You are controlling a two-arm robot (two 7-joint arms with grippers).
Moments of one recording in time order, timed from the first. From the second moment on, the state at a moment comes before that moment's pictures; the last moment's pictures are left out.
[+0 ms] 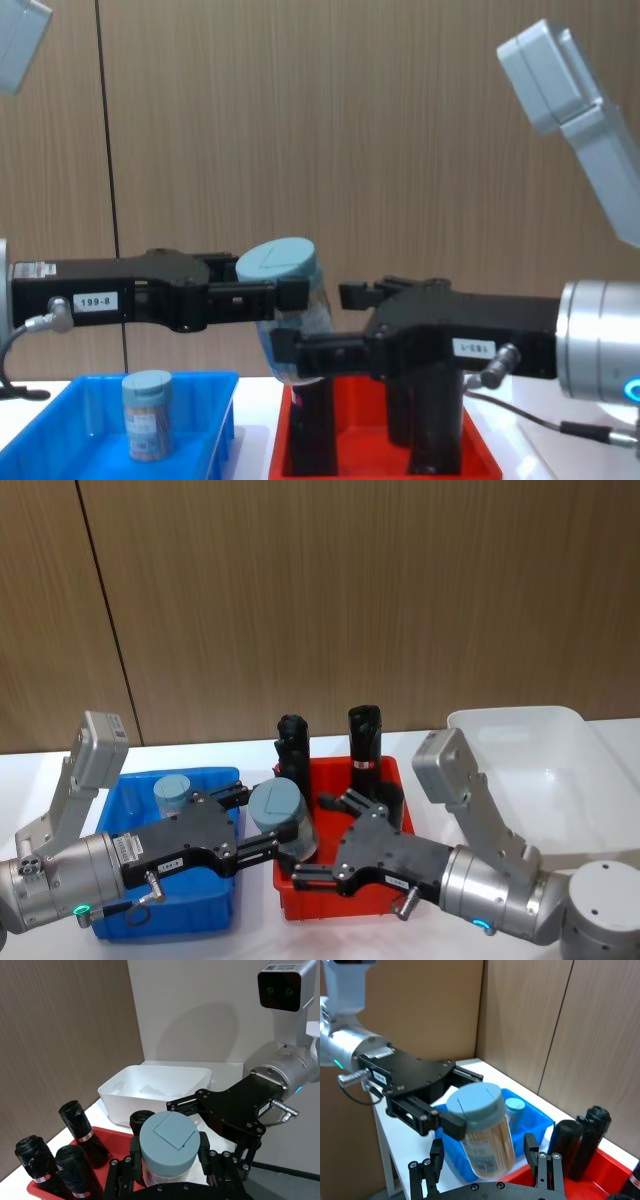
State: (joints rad) left arm -0.36 0.51 0.32 -1.43 -0.49 0.07 -0.91; right arm 0.25 0.22 -0.38 -1.55 0.15 0.13 0.67
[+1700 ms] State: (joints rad) left arm -0.36 0.51 0.32 -1.43 -0.49 0.07 -0.91; right arm 0.28 0.18 -0.44 -1.45 0.17 -0.02 0.68
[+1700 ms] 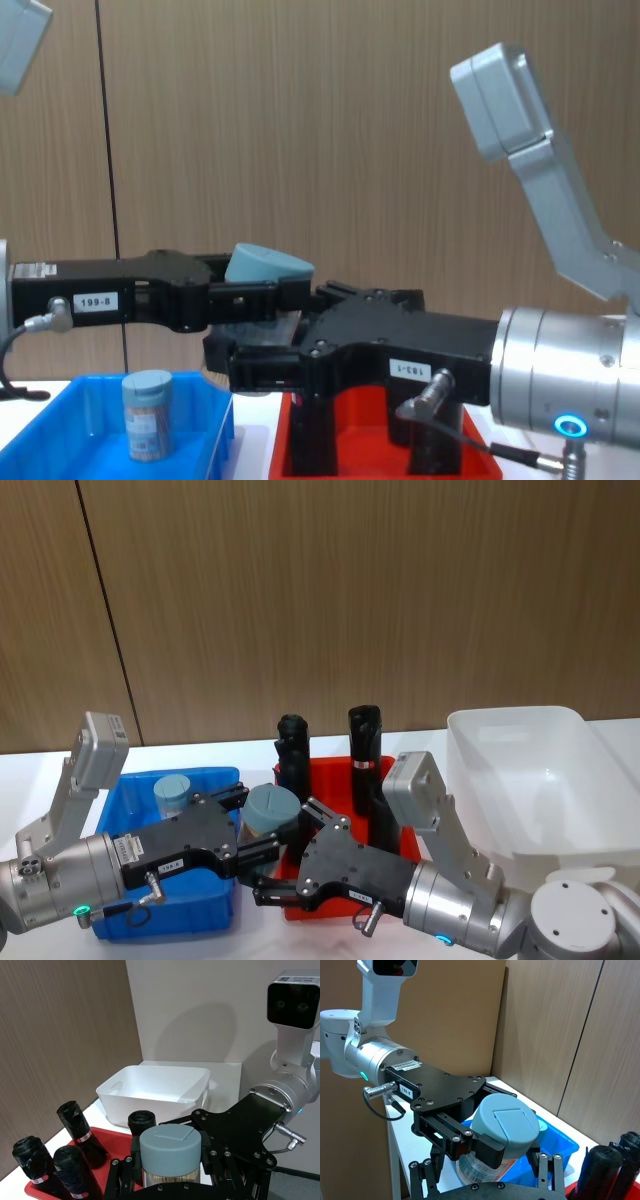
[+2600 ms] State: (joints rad) left arm -0.36 0.51 0.32 -1.43 -0.49 0.07 -0.91; right arm 0.28 0.20 -0.43 -1.45 0.23 0.03 0.70
